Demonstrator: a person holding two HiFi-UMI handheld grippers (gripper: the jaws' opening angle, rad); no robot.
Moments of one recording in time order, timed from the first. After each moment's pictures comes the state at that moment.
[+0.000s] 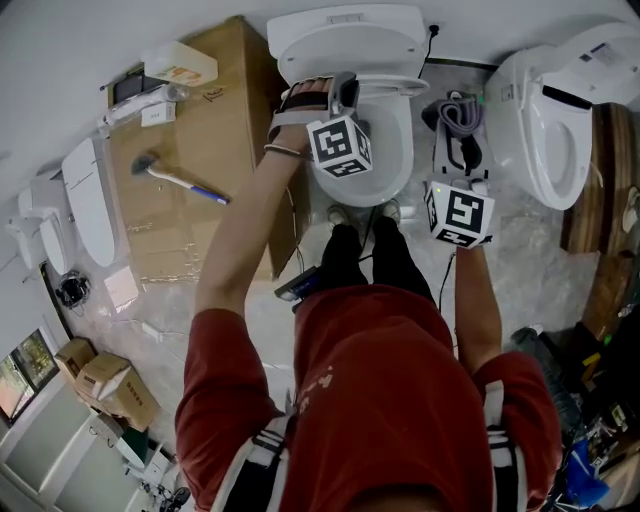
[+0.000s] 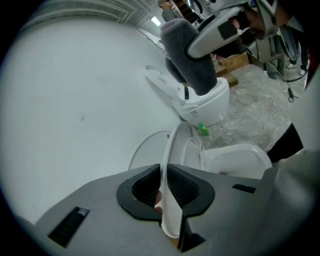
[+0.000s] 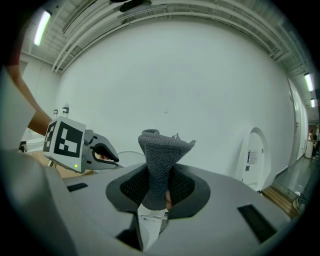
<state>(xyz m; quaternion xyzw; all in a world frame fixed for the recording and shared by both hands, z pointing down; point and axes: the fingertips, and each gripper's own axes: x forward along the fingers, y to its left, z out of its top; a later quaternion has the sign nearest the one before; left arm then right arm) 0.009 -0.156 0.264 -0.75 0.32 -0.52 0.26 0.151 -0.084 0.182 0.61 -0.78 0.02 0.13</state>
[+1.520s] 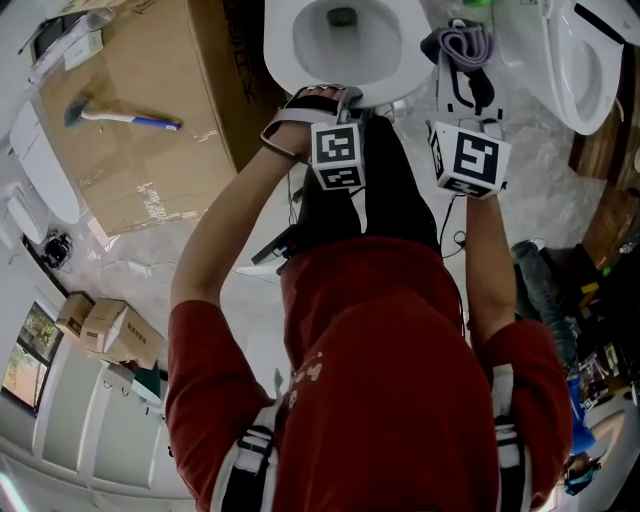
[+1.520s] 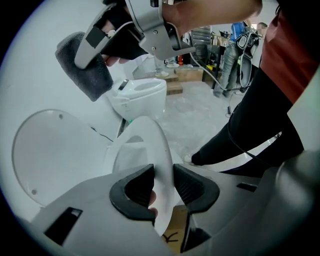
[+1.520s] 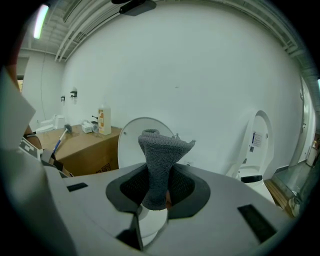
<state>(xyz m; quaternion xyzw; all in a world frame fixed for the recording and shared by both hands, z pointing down) 0.032 0.100 0.456 -0.81 0.05 -0.58 0.07 0.136 -0.031 0.293 0.58 -0.78 0.06 0.21</state>
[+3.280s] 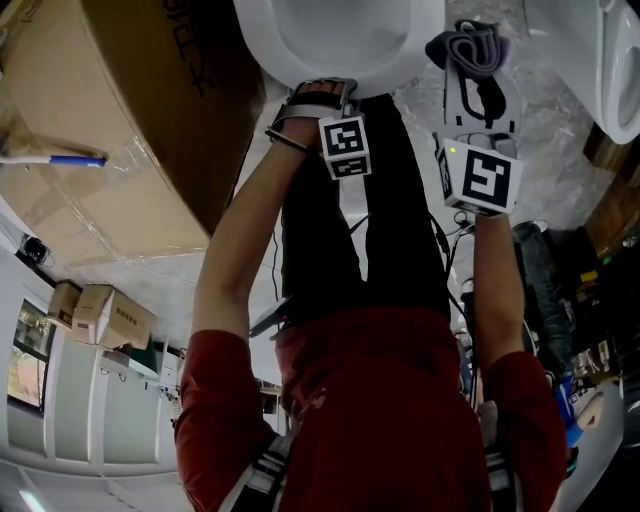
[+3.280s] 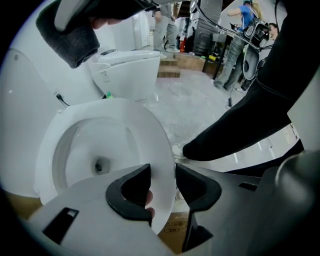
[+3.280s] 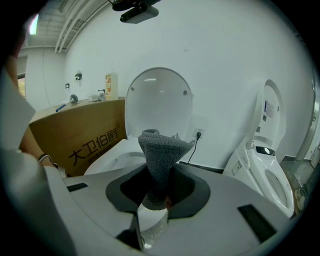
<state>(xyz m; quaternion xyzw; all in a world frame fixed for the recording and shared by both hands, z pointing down) 0.037 0.160 0.695 -0.79 0.02 -0.61 0.01 0.130 0.000 0.487 0.53 -0.79 0.11 0.28</state>
